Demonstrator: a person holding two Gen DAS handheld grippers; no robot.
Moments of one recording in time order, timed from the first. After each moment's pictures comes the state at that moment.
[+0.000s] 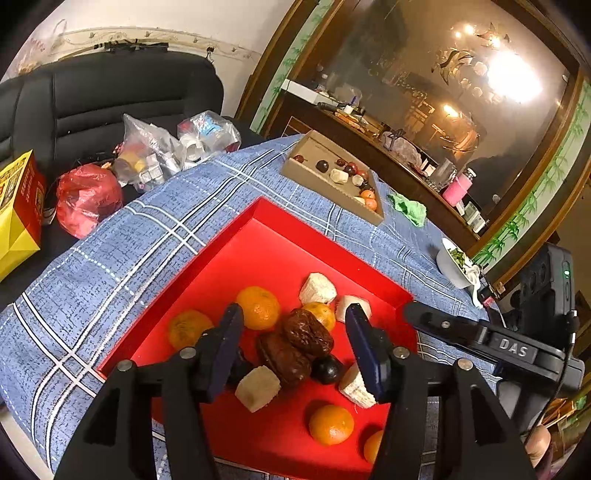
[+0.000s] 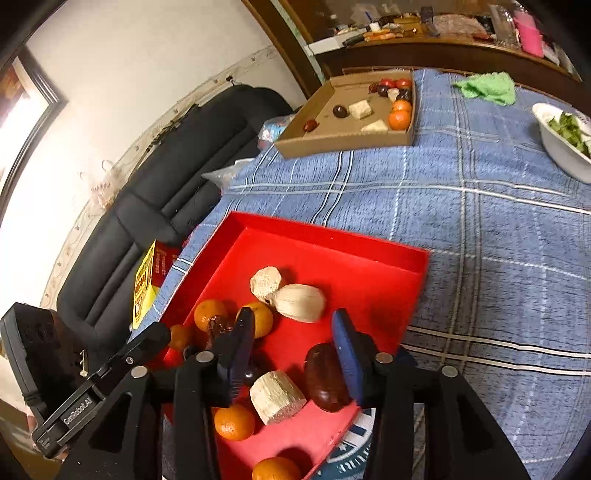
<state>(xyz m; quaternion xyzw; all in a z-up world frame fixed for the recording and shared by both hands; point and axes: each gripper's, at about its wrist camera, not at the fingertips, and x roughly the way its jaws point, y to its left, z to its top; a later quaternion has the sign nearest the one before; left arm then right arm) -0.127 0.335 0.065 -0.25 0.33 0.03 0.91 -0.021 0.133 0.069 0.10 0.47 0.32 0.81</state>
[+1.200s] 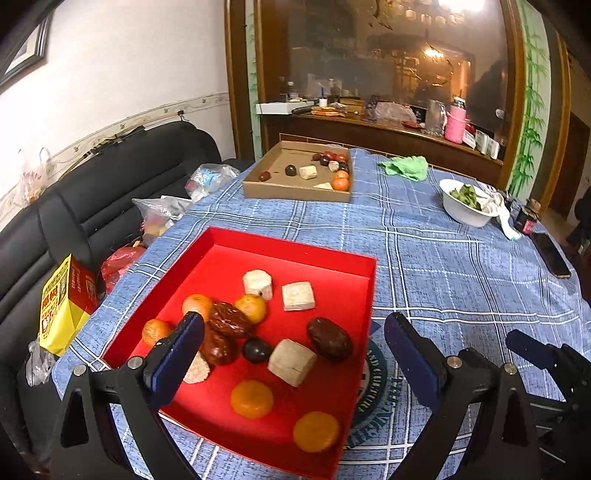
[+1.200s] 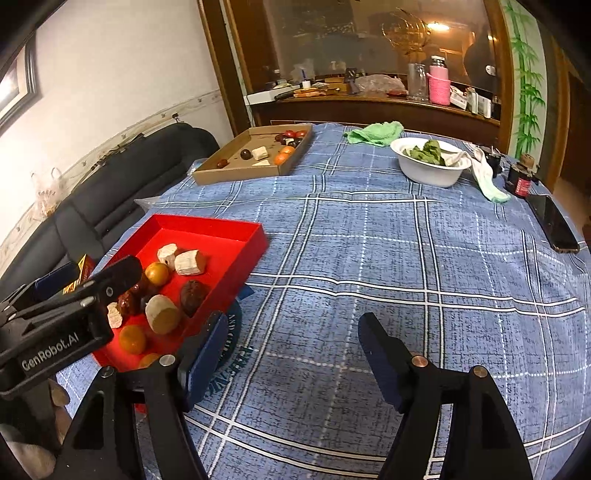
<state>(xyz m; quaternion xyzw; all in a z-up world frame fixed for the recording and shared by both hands) -0.122 0.186 0.099 -0.02 0.35 0.11 0.93 -0.112 0.021 0.075 0.03 0.39 0.17 0.90</state>
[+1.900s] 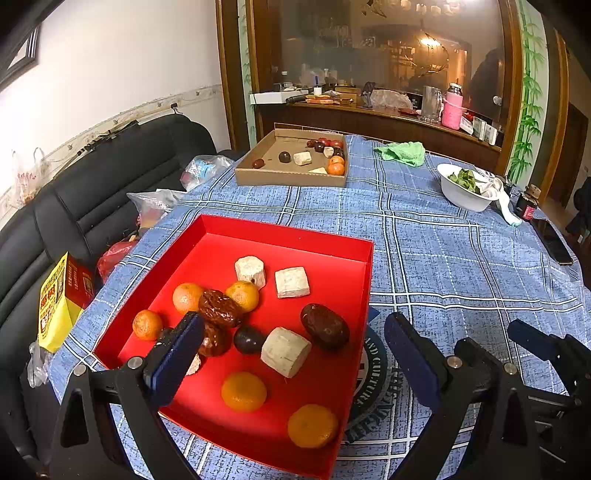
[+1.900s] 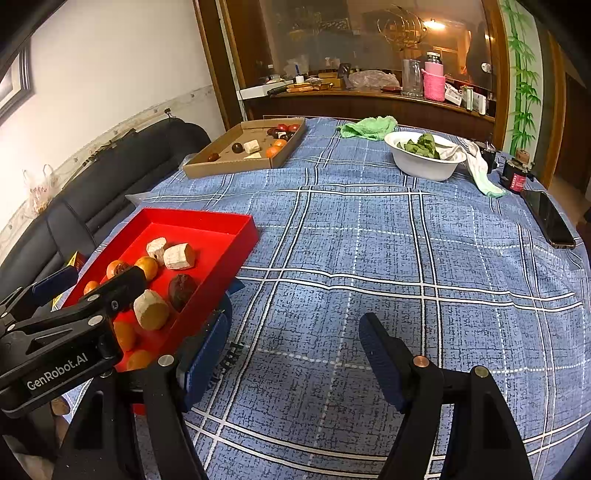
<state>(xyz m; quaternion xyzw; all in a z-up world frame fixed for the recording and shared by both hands) -0.118 0.184 0.088 -0.02 0.37 0.11 0.92 -0.110 0.024 0.069 0.02 0.40 0.16 0.90</state>
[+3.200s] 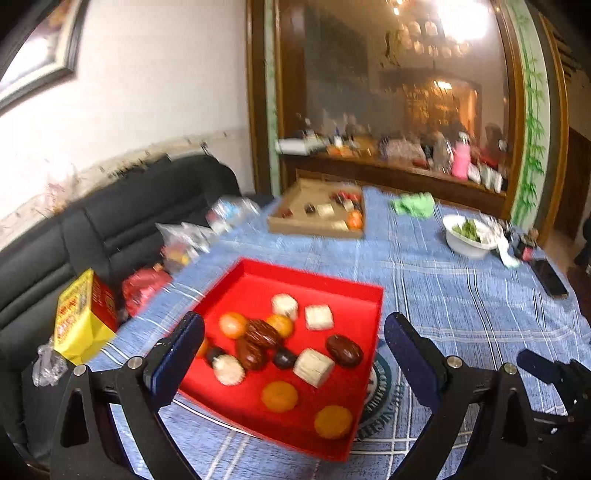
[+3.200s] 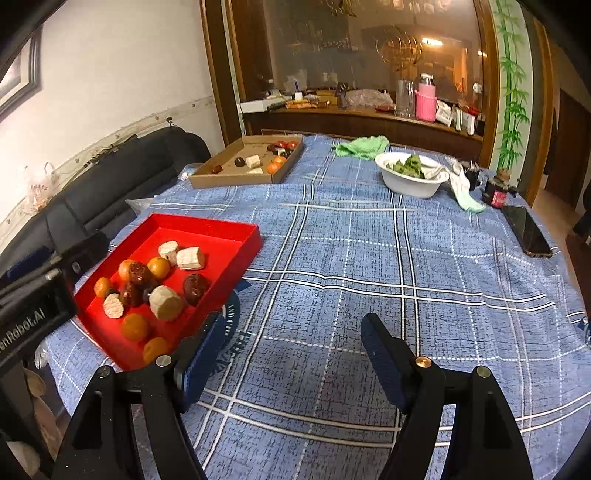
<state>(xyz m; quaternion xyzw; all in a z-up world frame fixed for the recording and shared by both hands) -0.179 0.191 0.136 -0.02 0.26 0.15 0.95 -0.151 0.021 0.099 0.00 0.36 0.15 0.92</state>
